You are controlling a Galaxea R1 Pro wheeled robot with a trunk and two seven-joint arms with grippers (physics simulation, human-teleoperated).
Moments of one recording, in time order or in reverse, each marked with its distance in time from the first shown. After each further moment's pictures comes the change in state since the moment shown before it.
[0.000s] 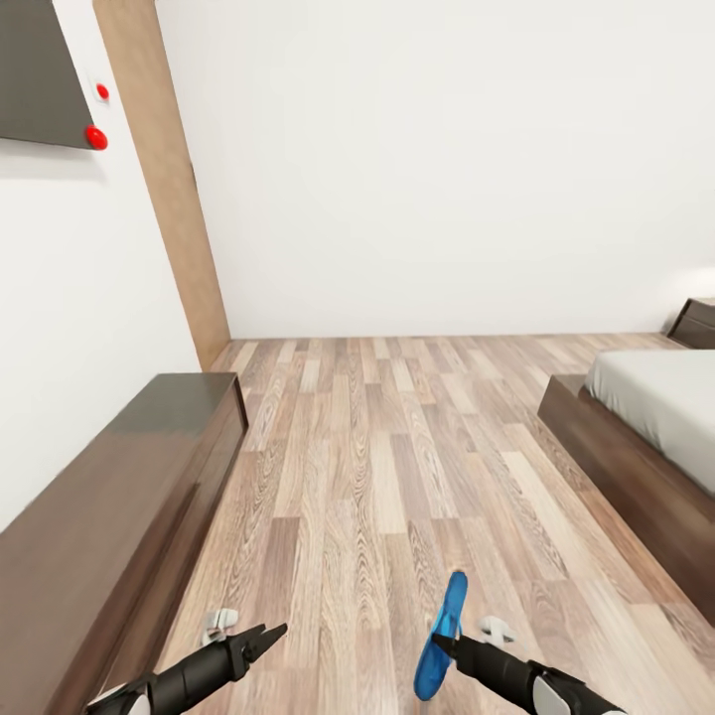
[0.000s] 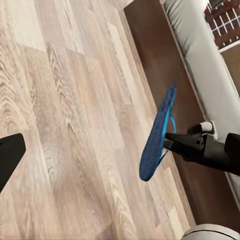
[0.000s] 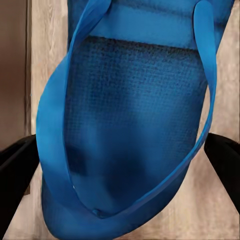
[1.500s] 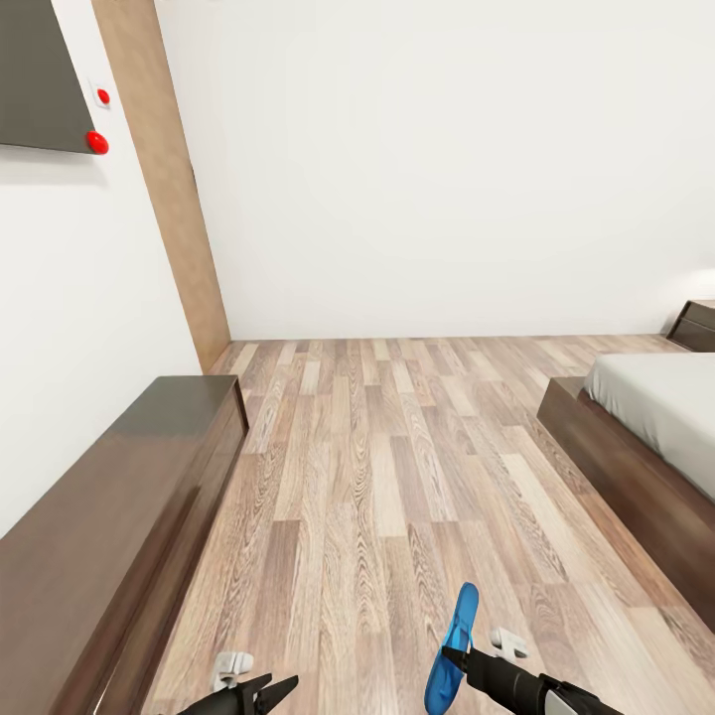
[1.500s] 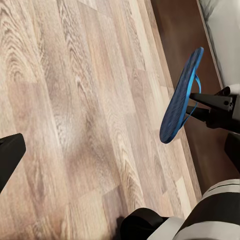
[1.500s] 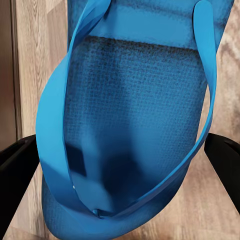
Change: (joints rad) left arm 0.000 -0.038 -0.011 0.175 -0.116 -0.091 0.011; right arm 0.000 -0.021 -0.005 0.059 -0.006 -0.011 -0.008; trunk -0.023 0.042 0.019
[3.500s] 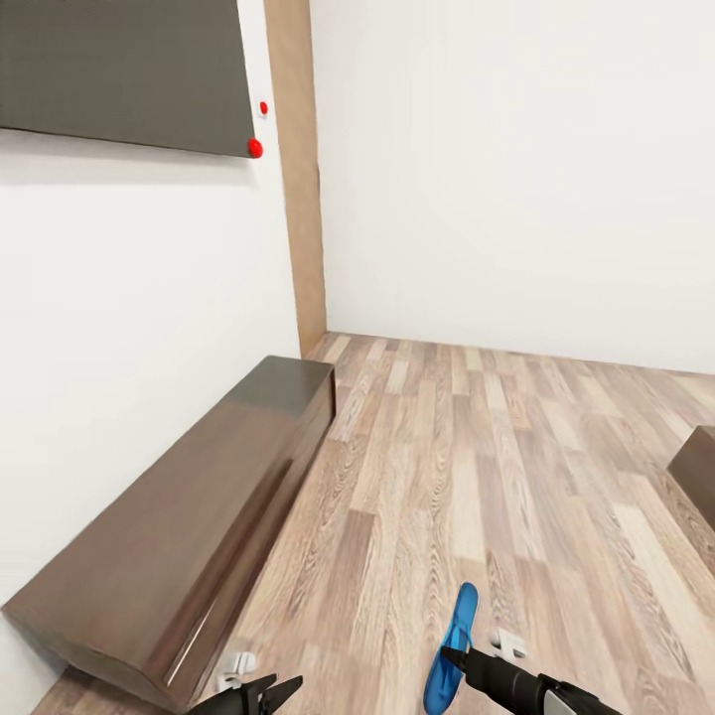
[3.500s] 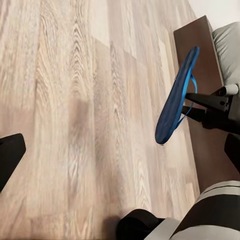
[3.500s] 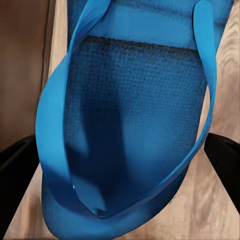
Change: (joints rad) left arm 0.000 -0.014 0.000 0.001 0.000 0.000 0.002; right arm 0.000 0.003 0.000 0.000 0.000 -0.001 -0.002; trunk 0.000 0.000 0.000
